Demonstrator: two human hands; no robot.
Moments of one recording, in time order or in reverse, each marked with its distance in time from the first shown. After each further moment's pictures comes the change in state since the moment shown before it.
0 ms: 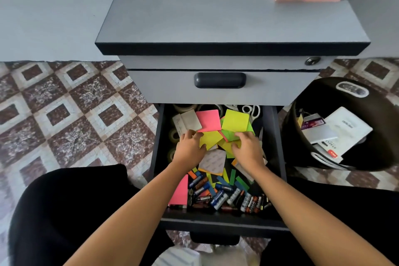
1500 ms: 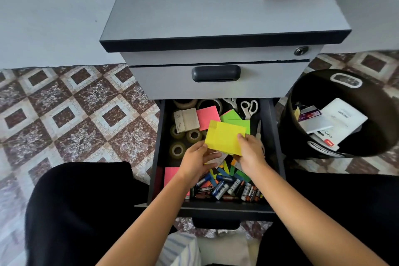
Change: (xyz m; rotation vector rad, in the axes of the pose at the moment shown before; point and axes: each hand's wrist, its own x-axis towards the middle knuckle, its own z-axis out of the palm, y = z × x) left_hand -0.065 0.029 0.002 -1.383 -0.151 -0.278; right_hand -0.037 -0.031 -0.015 1.191 0.000 0.600
